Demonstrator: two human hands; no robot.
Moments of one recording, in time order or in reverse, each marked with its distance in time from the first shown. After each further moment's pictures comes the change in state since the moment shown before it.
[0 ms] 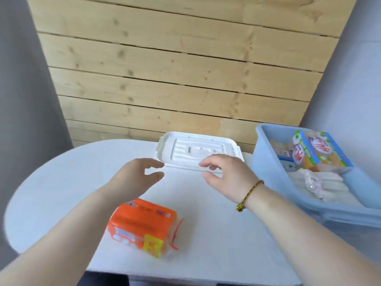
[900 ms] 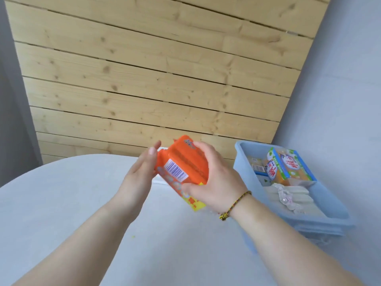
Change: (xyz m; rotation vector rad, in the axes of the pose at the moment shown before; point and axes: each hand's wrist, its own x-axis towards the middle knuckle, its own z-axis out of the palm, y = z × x) left_hand -0.005 0.041 0.006 -0.920 0.073 0.134; right_hand -0.009 -0.037 -0.018 0.042 0.200 0.013
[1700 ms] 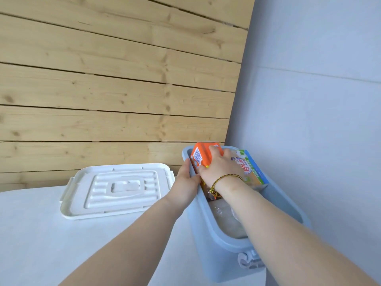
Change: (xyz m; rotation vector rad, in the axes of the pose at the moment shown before) left_hand 0.080 -0.049 0.190 0.123 -0.421 -0.229; right_hand 0.063 0.151 -0.057 -0.418 0.064 0.654
